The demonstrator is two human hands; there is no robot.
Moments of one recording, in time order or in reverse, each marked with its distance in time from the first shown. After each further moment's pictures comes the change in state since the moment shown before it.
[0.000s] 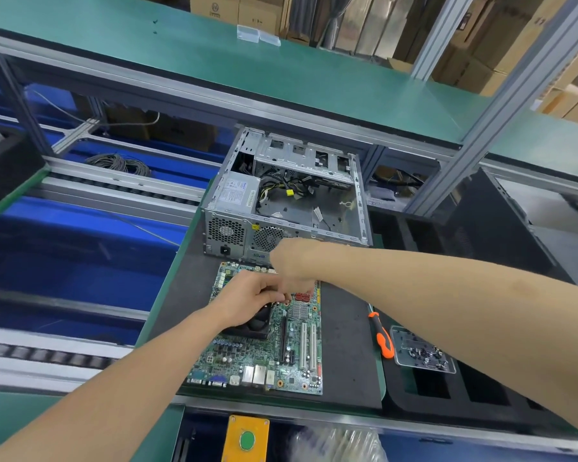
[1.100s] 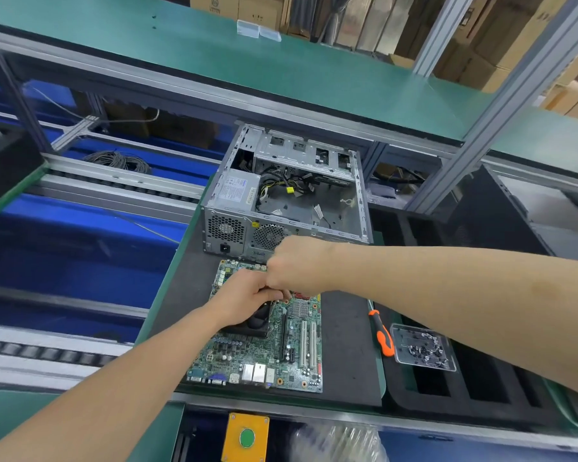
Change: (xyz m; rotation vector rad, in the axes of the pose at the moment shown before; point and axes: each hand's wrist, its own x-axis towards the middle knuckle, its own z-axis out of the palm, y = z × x) left_hand -0.002 -0.002 -0.001 0.070 -0.004 0.012; right_hand -0.015 0.007 0.014 -0.504 0.424 -0.351
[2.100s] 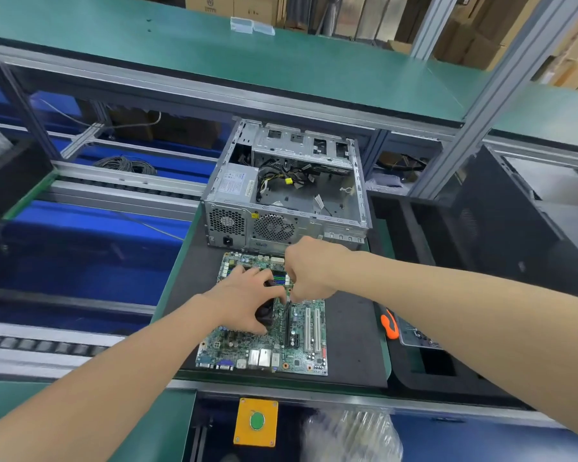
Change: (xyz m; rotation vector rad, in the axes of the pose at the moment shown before) left_hand -0.016 0.010 -0.006 0.838 -0.418 0.100; right_hand -0.030 -0.032 -0.003 0.859 -0.112 0.620
